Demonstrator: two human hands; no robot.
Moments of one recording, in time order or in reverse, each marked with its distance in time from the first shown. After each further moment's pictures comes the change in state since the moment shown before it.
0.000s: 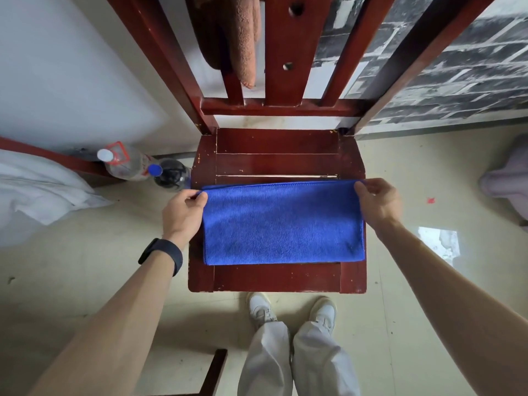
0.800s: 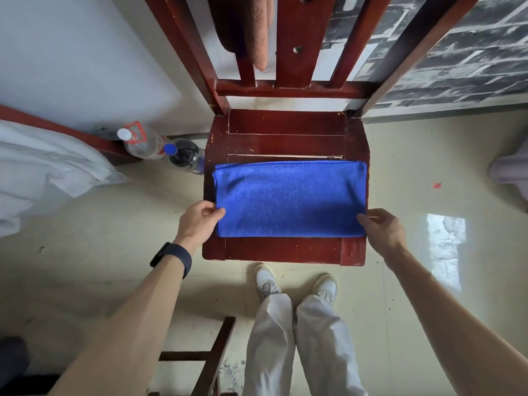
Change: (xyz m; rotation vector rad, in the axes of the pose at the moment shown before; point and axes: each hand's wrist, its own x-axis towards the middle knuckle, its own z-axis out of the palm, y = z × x) left_hand -0.062 -0.020 -0.019 0.100 -0.240 -0.140; right_hand -0.076 0.051 -0.025 -0.092 -0.188 0.185
